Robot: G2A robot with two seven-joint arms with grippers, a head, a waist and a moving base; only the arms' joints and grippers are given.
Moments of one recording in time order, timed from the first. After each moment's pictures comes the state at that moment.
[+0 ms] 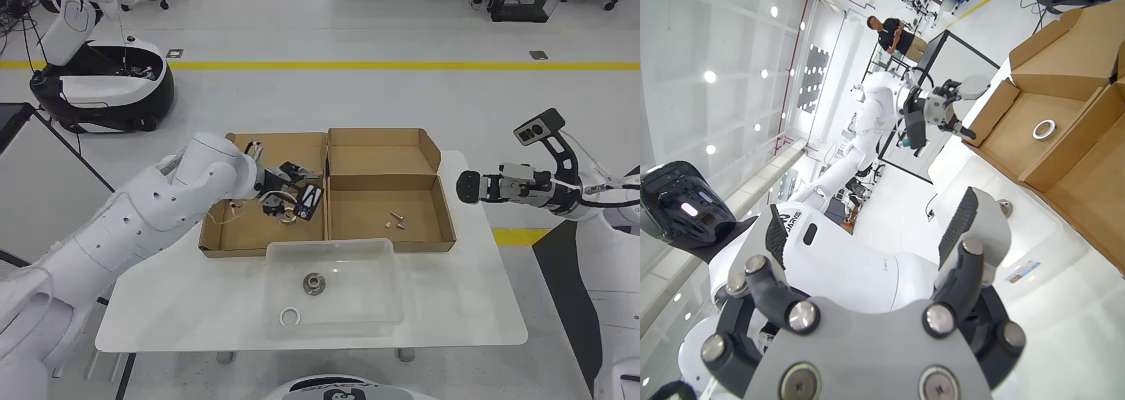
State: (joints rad) left arm 0.54 -0.88 -0.49 -1.62 1.68 -1.01 -0.06; right arm -1.23 -0.93 1.67 -1.48 0.69 -0.10 1.54
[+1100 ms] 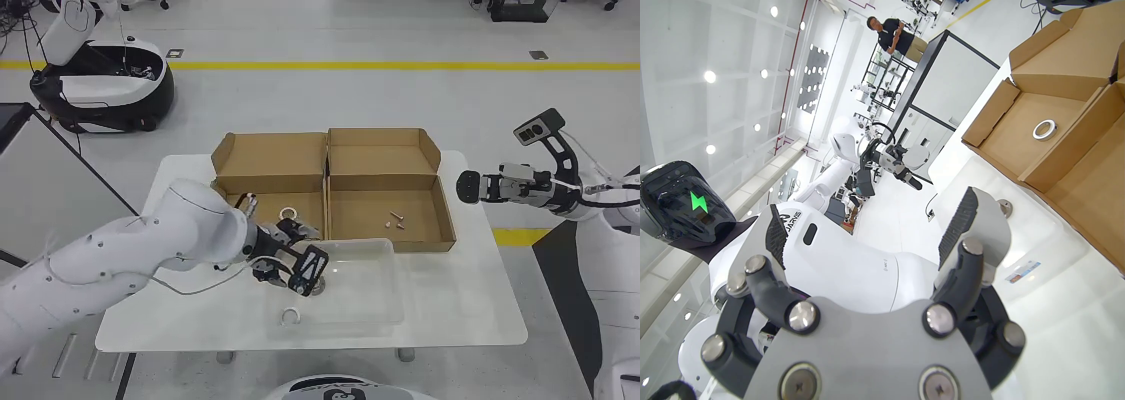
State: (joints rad) left arm 0.55 -0.65 -0.44 -2.11 1.05 -1.01 -0.60; right arm -1.23 -0.93 1.67 -1.48 0.69 -0.10 1.54
